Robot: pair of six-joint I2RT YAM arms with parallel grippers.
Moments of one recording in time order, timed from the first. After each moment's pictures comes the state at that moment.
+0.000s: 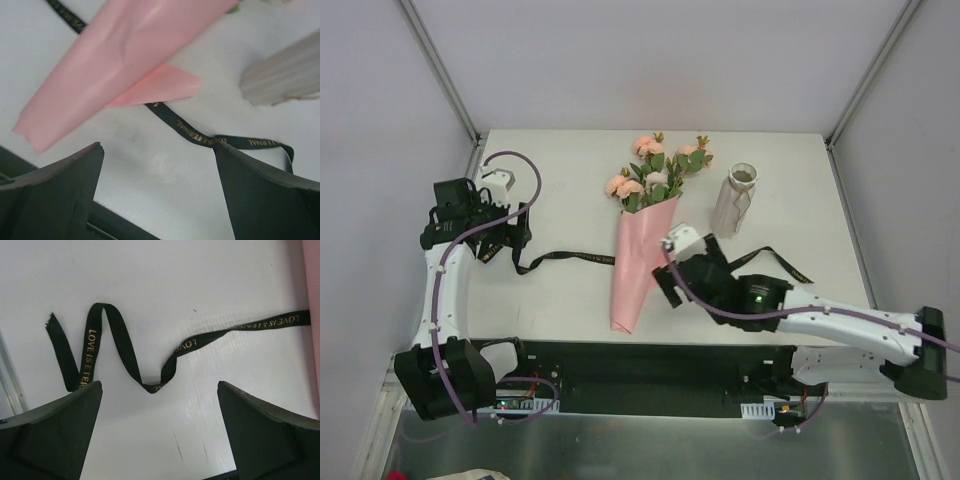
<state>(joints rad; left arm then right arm) 0.25 1.12 1.00 -0.69 0.41 0.34 1.19 1.00 0.88 -0.59 0.70 0.28</state>
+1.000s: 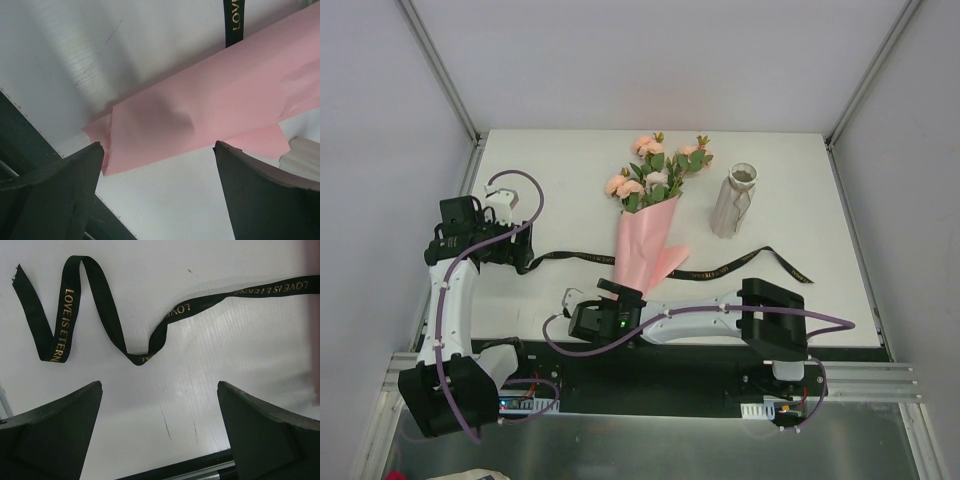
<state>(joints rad) 0.25 1.02 0.87 -0.76 0.39 0.34 1.48 1.89 1.31 -0.59 0.63 0.02</state>
